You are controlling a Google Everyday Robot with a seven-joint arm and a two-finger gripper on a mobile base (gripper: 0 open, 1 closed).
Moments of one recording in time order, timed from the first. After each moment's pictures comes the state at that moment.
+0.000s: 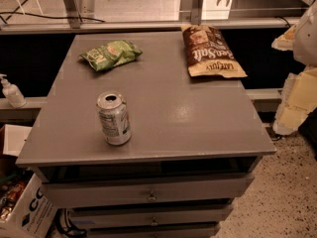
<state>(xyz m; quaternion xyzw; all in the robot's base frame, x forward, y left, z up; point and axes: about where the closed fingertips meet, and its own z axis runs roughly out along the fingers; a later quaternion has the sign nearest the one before) 0.438 -0.217 0.976 -0.60 0.78 -0.03 0.16</state>
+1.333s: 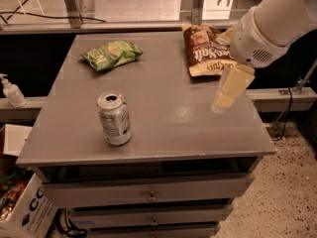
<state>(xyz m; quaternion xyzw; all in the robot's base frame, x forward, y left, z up) 0.527 -0.138 0.940 -0.64 0.72 0.01 0.26</state>
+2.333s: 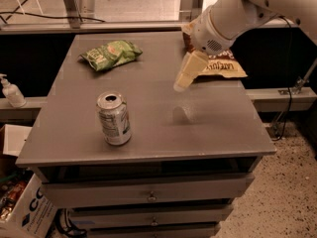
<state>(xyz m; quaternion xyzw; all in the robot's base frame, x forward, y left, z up) 0.621 -0.069 0.920 -0.64 0.69 0.06 0.33</state>
